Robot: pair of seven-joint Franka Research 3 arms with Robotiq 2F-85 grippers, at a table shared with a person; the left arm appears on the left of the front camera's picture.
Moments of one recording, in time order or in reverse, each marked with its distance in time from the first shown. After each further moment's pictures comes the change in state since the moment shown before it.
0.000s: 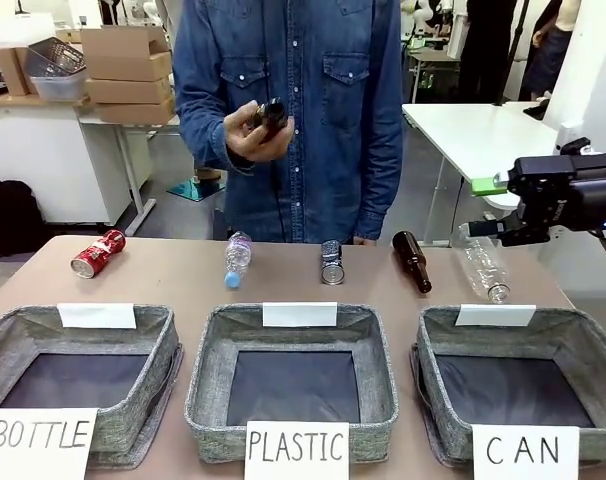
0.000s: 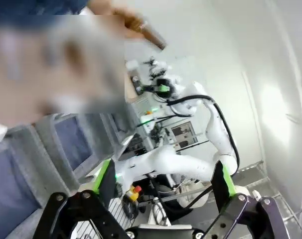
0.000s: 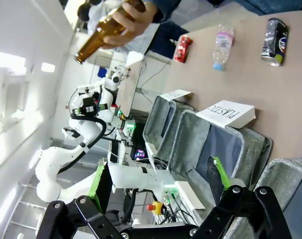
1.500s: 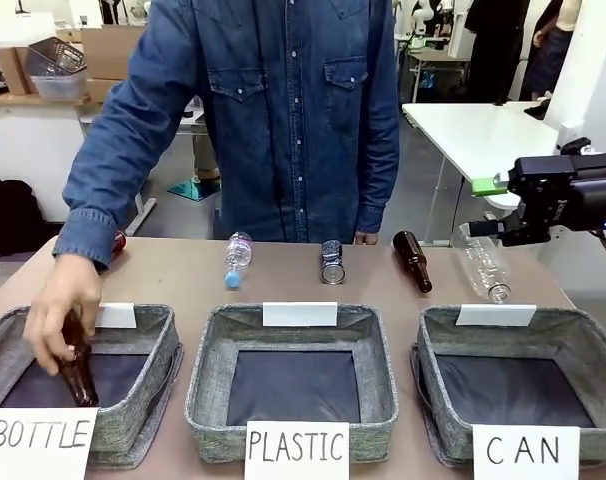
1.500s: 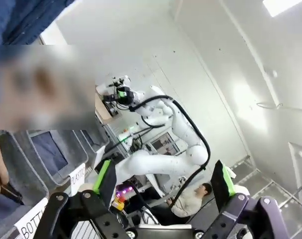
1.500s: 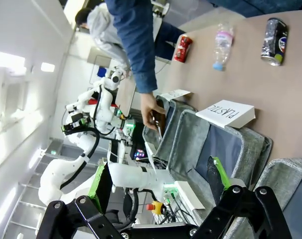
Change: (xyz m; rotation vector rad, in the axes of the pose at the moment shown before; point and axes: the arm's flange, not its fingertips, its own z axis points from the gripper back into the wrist) left arm -0.069 -0.059 0.095 -0.180 -0.141 -0.153; right arm 0.000 0.000 -0.001 -0.002 0.002 0.000
